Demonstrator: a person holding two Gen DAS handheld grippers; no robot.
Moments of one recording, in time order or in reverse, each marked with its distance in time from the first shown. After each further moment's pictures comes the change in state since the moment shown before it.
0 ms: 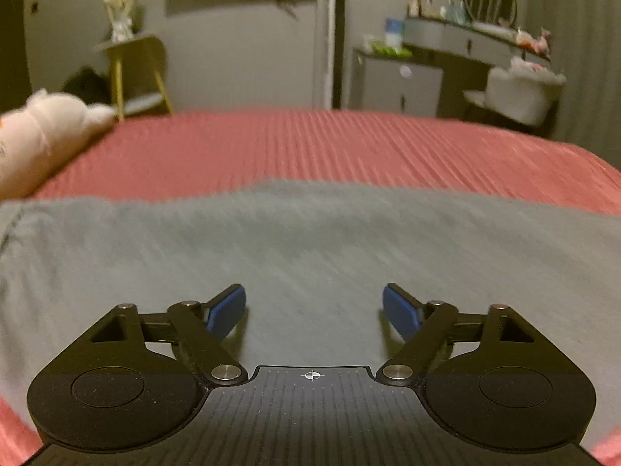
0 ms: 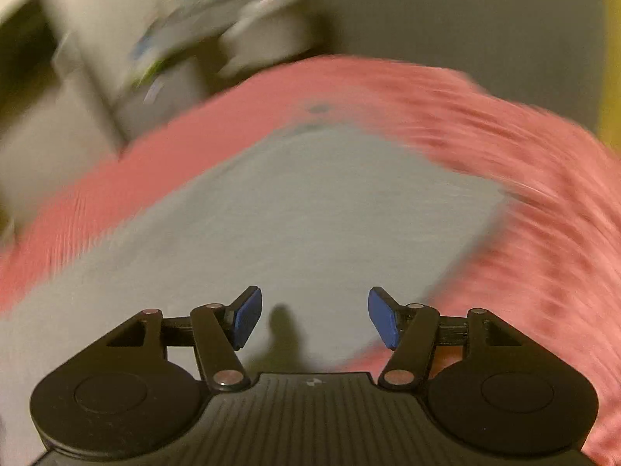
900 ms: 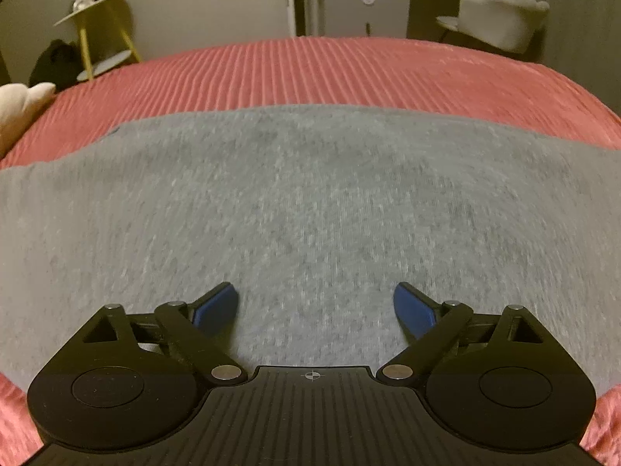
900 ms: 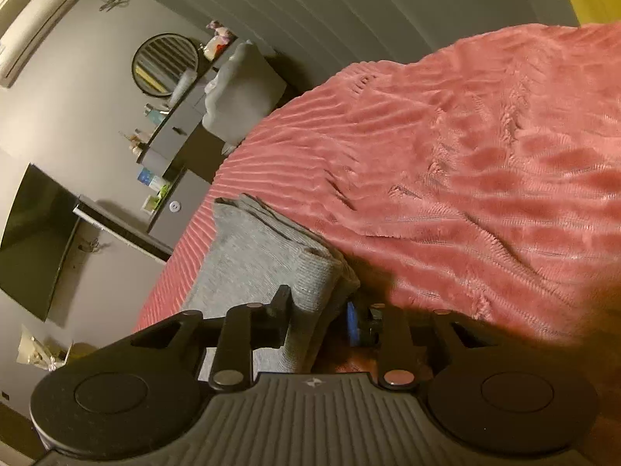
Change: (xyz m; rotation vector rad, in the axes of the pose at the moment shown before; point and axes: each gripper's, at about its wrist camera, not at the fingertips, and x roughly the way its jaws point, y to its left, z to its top) left arm 0.010 -0.139 -0.017 0.072 0.204 0.024; right arm 0.050 -0.104 0.042 0.266 -0.028 0.247
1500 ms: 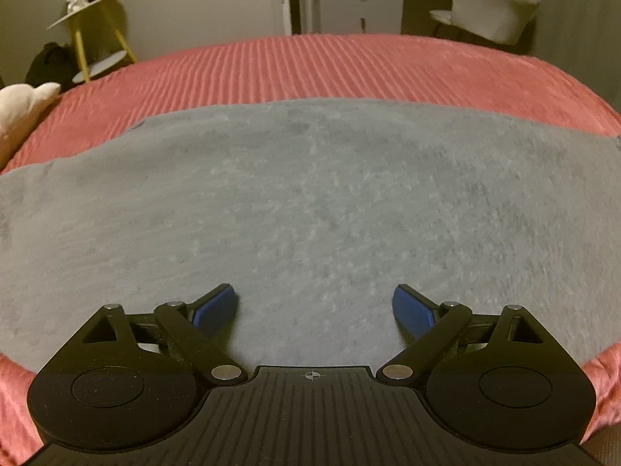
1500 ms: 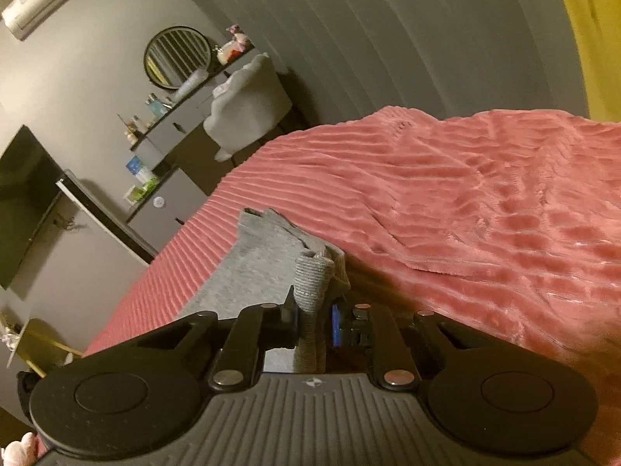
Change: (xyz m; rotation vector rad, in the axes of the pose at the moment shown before) left arm -0.020 0.030 -0.009 0.024 0.003 -0.027; right arm -0.021 0.061 -0.006 -0.166 -0.068 -0.116
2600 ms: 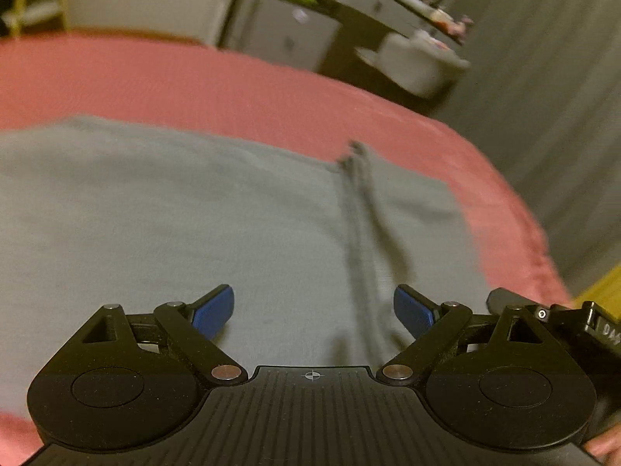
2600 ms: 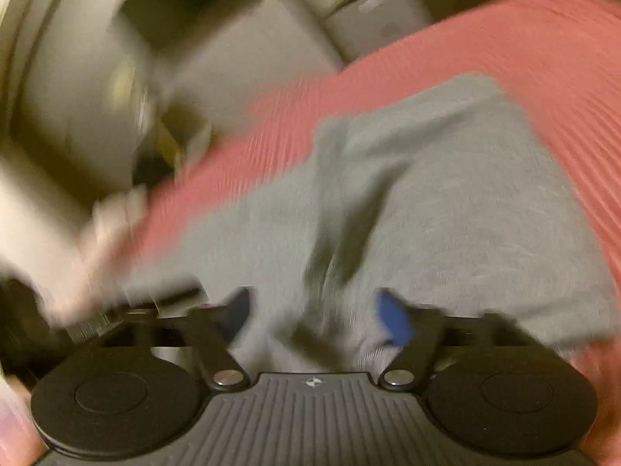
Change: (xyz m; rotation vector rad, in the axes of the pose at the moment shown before) left arm -0.008 0.032 0.041 -0.167 0.007 -0.485; right arm -0.012 0.174 -0.143 -0.186 0.451 0.436
